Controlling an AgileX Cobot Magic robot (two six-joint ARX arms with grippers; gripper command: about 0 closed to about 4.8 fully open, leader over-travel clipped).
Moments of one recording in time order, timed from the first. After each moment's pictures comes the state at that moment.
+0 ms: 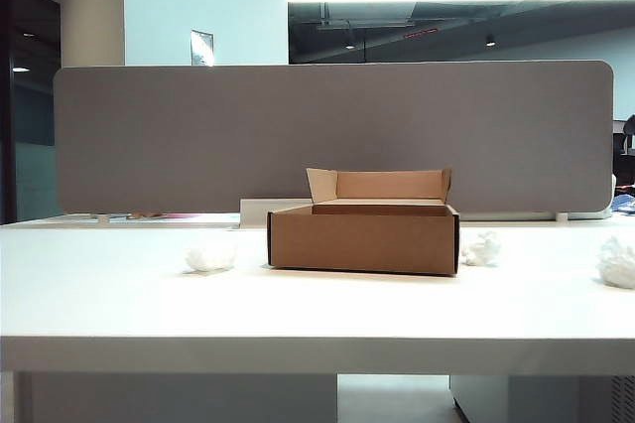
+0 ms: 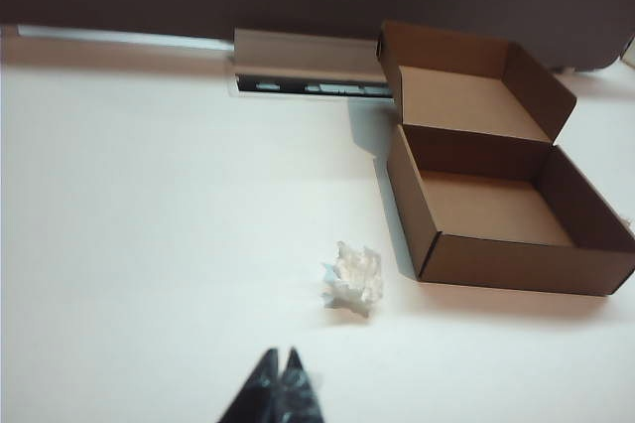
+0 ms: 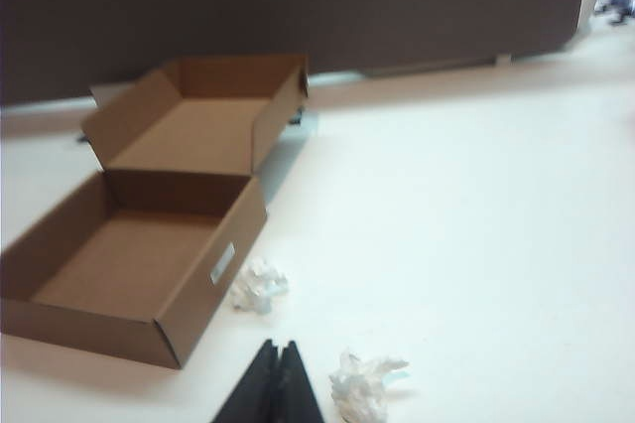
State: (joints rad) left arm -0.05 0.47 0.42 -0.12 0.24 -0.11; right arm -0.02 0.47 0.46 -0.15 -0.07 0.12
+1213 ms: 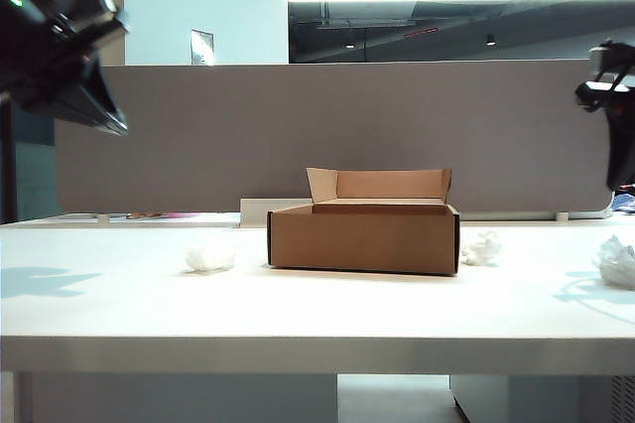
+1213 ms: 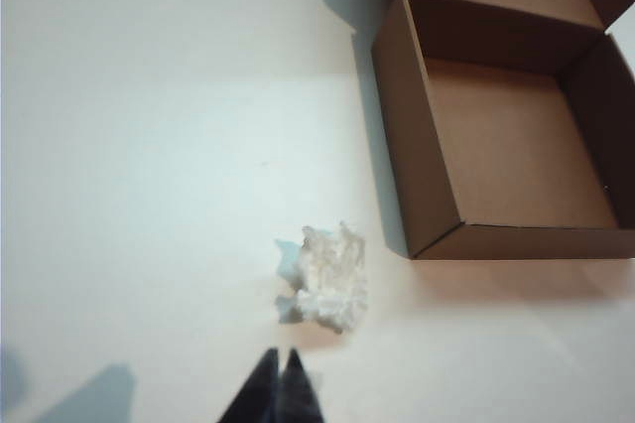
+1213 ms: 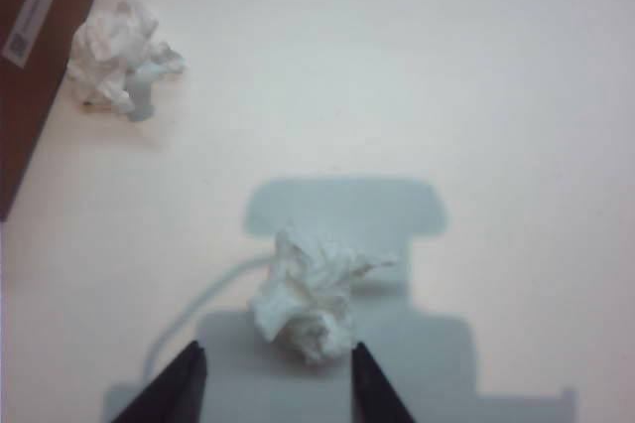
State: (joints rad) left arm -0.11 1.39 0.95 -0.15 0.36 -0.11; right arm -0.01 1.41 0.93 -0.40 -0.06 0.01
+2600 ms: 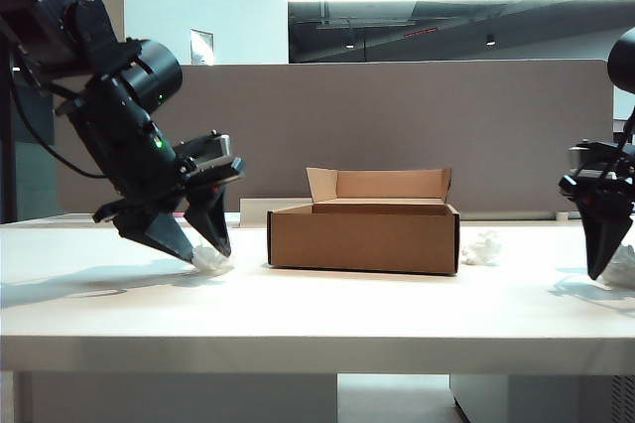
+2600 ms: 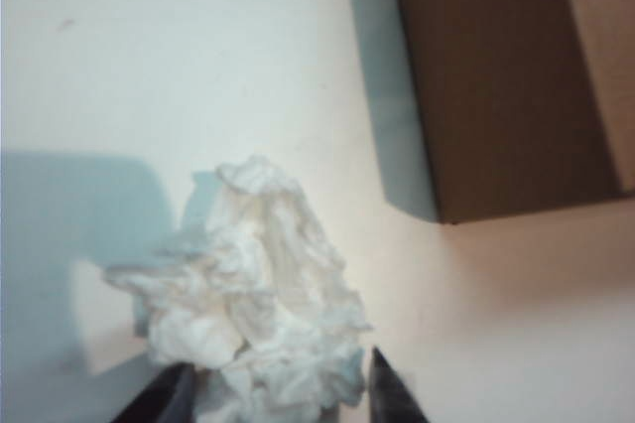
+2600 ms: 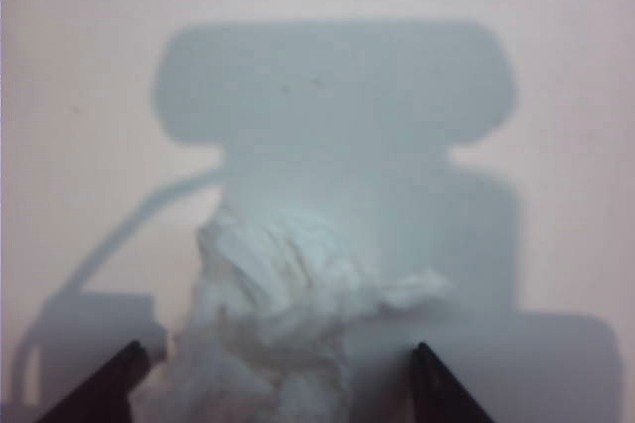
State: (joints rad) left arm -0.31 1.90 1.20 -0.21 0.25 -0.08; right arm -0.01 1.70 1.00 -0.42 -0.07 0.00
